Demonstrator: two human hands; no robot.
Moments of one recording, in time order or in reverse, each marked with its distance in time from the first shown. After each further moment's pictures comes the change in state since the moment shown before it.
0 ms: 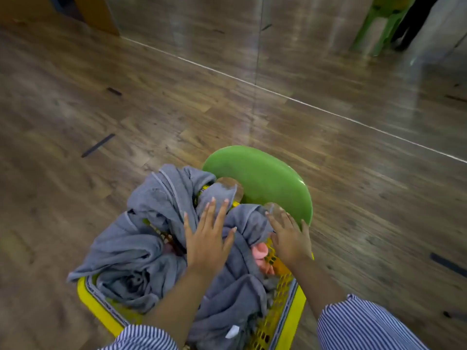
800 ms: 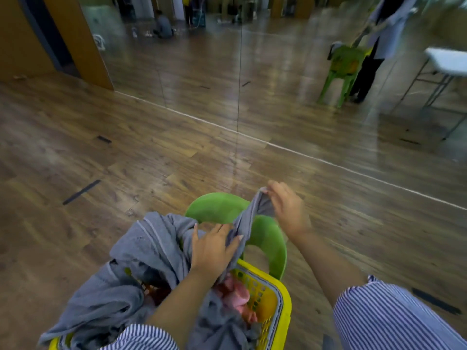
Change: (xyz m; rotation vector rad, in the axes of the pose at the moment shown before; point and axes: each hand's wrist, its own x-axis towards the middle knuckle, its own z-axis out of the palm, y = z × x) left_hand 0.083 0.062 -0.069 -0.168 -0.135 0.037; right_hand 0.051 0.018 -0.192 0.498 0.682 -0.286
